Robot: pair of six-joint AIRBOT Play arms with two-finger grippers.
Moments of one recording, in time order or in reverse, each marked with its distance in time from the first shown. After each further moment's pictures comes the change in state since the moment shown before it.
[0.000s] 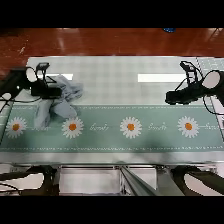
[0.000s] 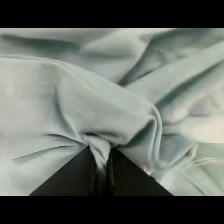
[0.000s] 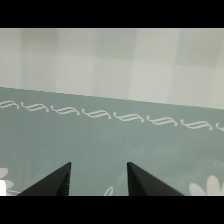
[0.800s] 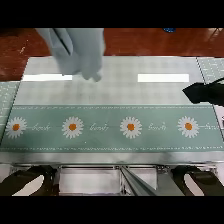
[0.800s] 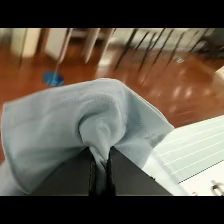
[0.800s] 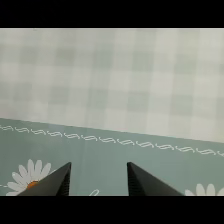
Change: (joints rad) left arm -0.154 0.366 0.697 -0.668 0.133 0.163; right arm 0.000 0.532 0.000 0.056 0.047 0.031
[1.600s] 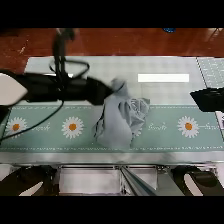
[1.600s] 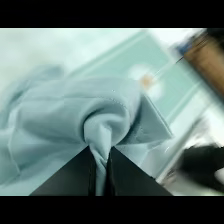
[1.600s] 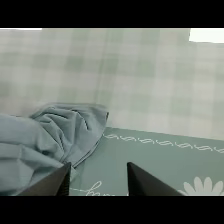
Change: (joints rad) left arm -0.399 0.130 -0.774 0.104 -0.050 -0.069; right arm 0.000 0.109 -0.011 0.001 0.059 -0.002
